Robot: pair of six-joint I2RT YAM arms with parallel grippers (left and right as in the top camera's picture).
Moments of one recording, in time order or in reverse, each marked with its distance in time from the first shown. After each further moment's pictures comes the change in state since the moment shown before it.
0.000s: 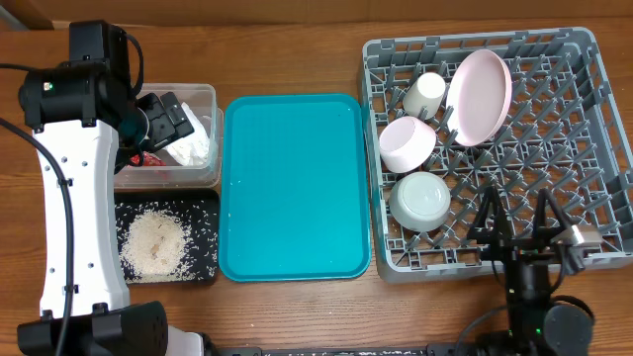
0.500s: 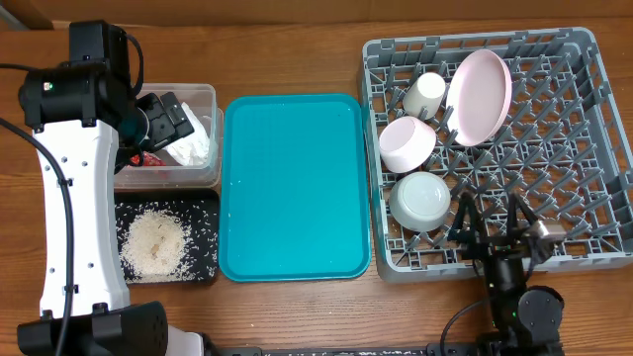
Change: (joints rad) left arm 0.000 0.000 0.000 0.000 0.000 0.000; right arm -0.002 -0.019 -0.197 0.065 -0.059 -0.002
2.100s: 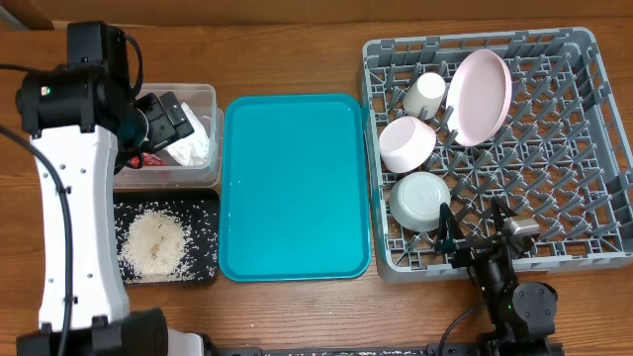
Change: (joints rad) left arm -0.006 -0.032 -0.001 0.000 0.000 0.000; right arm 0.000 0.000 0.000 -0.110 -0.116 -0.146
